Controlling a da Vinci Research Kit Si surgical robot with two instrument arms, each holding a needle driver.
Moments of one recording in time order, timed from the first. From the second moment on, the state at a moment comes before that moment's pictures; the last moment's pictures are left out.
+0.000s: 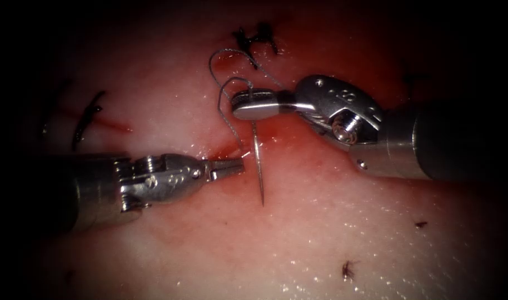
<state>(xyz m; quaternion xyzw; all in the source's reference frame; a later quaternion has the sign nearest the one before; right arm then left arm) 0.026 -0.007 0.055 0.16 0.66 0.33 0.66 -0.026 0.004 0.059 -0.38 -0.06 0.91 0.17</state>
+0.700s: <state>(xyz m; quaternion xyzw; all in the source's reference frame) 0.027 -0.005 0.055 0.03 0.71 0.24 0.66 -0.026 0.004 0.062 -0.27 -0.16 0.93 0.18</state>
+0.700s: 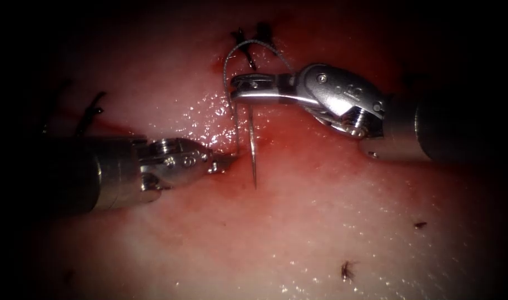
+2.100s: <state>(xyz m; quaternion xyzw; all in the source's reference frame) 0.028 -0.010 0.057 -0.14 0.67 0.08 0.72 -0.026 0.004 0.060 -0.27 -0.19 0.92 0.20</state>
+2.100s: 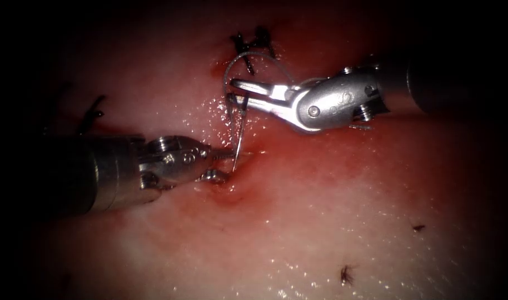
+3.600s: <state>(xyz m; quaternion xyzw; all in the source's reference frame) 0.031 -0.007 0.056 0.03 0.67 0.01 0.74 -0.029 -0.002 0.053 -0.35 -0.06 0.91 0.22</state>
